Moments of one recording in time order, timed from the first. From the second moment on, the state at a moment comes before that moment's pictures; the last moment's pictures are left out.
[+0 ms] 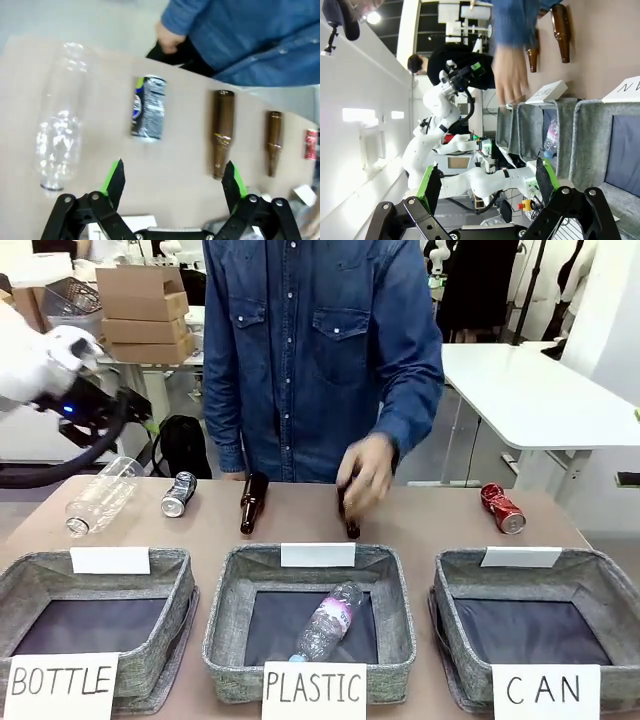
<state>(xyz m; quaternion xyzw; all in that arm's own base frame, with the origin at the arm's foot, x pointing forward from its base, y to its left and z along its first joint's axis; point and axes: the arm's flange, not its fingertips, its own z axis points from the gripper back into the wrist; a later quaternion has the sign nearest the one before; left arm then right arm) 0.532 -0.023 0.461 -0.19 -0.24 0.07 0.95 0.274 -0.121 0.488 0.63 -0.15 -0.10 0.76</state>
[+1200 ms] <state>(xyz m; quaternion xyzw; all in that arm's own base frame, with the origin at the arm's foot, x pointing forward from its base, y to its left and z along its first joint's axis) 0.608 -0.094 0.311 -0.06 -0.10 0.00 0.99 0.274 -0.121 0.488 0.63 -0.15 -0.10 0.76</state>
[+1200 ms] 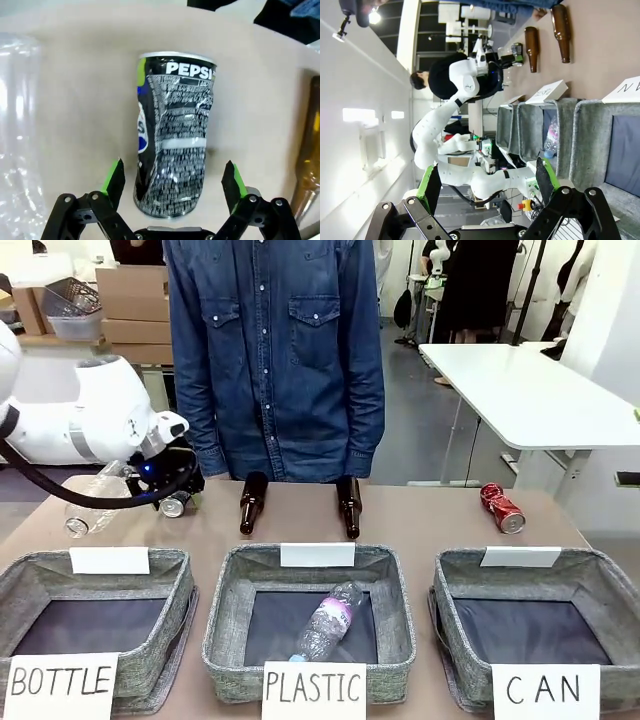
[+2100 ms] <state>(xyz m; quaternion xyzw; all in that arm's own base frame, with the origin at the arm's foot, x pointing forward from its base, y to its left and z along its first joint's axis) 0.622 -0.099 0.311 -0.05 -0.13 -0.02 0.99 0.274 -0.121 0.488 0.63 -0.15 -0.10 0.76</state>
